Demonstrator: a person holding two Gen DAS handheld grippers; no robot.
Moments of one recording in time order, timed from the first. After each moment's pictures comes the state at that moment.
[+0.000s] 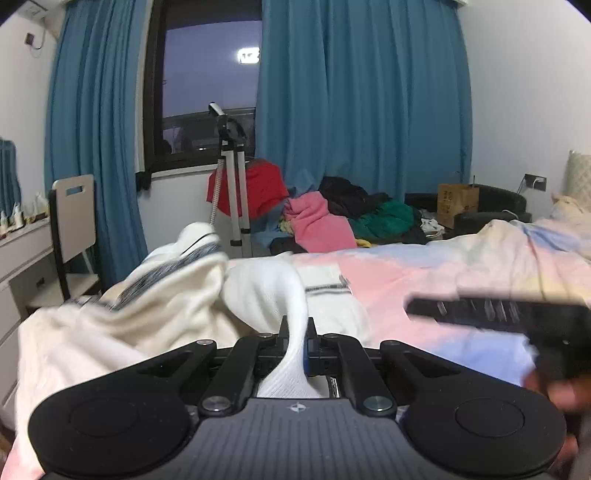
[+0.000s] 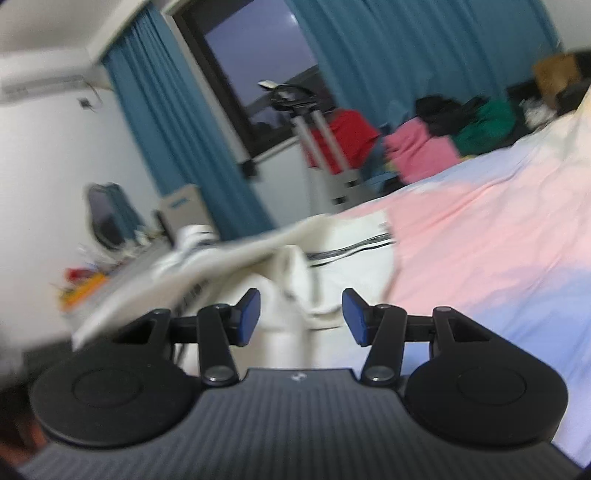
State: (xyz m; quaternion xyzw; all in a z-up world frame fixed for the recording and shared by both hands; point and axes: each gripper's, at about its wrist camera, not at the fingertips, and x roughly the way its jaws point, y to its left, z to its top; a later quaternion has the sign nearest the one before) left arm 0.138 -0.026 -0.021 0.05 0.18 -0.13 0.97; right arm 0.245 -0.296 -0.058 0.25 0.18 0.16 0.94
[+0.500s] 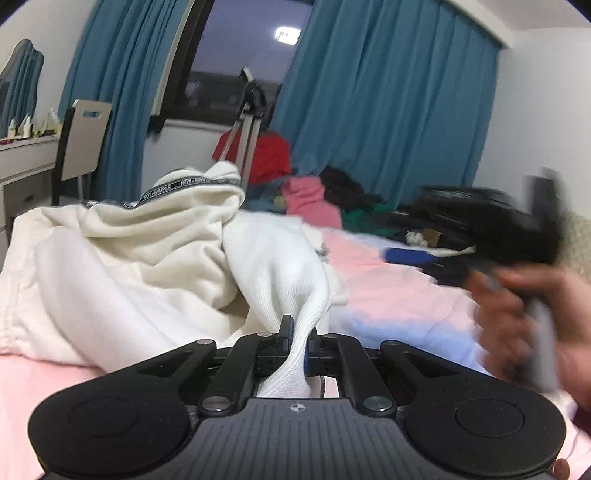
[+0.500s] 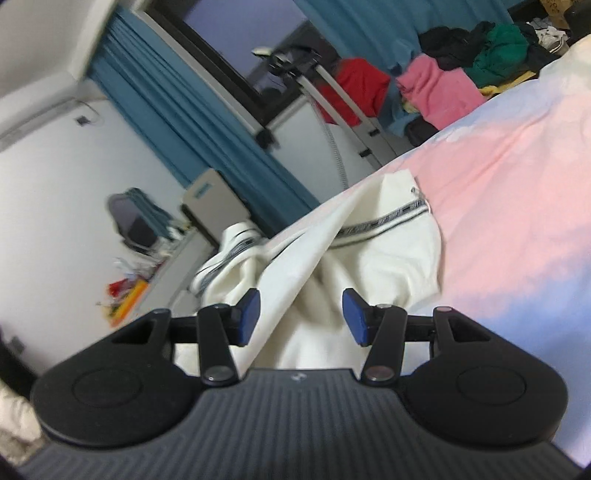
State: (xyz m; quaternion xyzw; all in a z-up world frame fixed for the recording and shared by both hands) left arm 0.108 0.024 -0.059 -0.09 0.22 -0.16 0.96; right arm 0.339 -0.284 -0.040 0.31 0.27 0.19 0.89
